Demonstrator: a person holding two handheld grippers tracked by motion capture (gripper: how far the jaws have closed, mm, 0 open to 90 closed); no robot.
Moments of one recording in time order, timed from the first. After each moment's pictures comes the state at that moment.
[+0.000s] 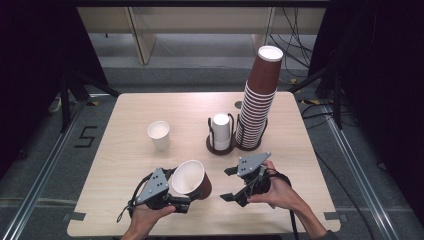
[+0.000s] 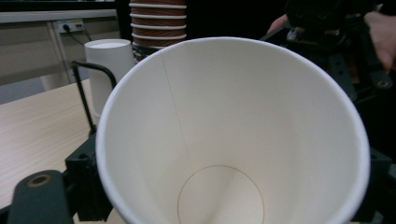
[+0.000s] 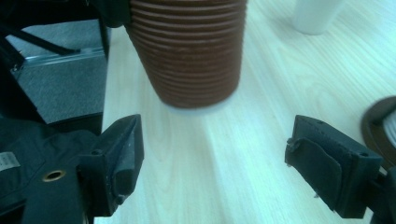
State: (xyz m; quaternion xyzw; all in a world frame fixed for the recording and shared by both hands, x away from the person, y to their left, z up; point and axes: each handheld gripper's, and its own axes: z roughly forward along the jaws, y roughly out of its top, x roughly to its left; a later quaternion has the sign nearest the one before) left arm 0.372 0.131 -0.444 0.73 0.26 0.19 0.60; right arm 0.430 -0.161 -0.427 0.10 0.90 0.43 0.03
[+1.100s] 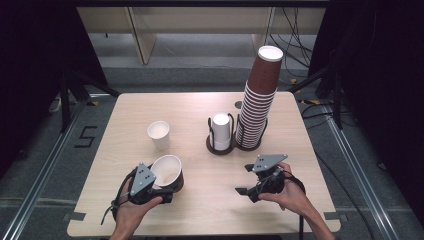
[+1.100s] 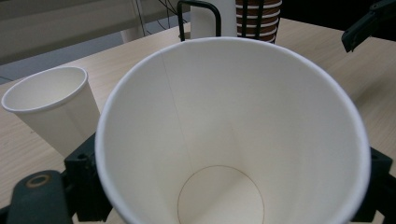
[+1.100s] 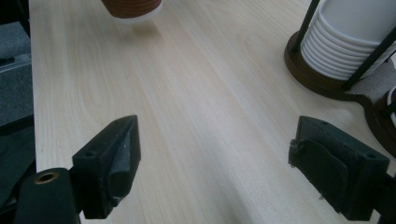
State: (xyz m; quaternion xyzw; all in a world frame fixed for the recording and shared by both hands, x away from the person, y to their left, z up) left arm 0.383 0.172 -0.449 0.75 0.34 0.27 0.50; right arm 0.432 -0.201 -0.444 0.20 0.89 0.41 0.08
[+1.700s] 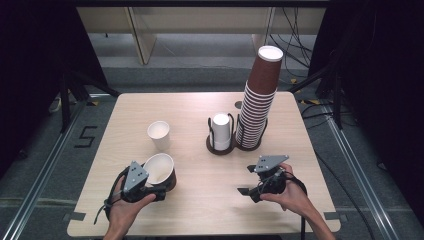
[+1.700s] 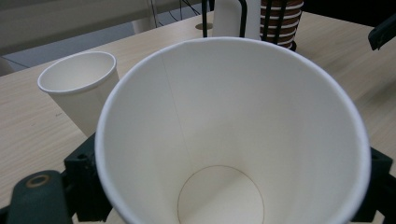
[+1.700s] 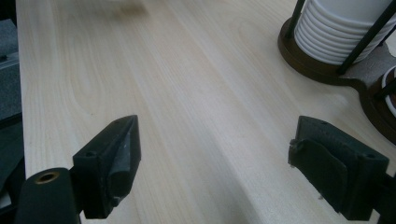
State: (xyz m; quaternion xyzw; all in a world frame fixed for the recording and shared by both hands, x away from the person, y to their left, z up) left arm 0.385 0.188 -0.448 0.75 0.37 0.28 0.48; right arm 0.433 -0.207 -0.450 0.22 0.89 0.39 0.08
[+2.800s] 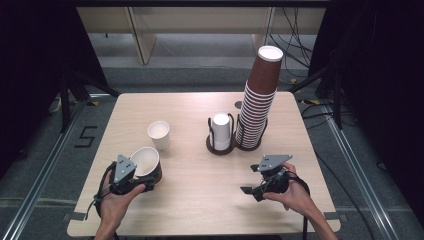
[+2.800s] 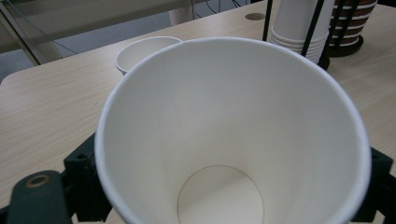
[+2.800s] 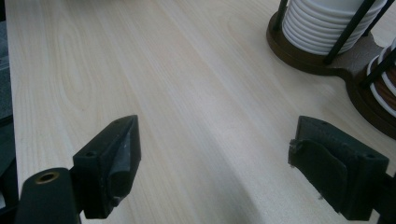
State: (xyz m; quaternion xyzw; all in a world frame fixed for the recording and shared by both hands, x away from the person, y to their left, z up) left arm 0.401 0.218 -0.448 0.72 0.43 0.31 0.45; right arm 0.436 -0.216 -0.452 0.23 0.89 0.39 0.09
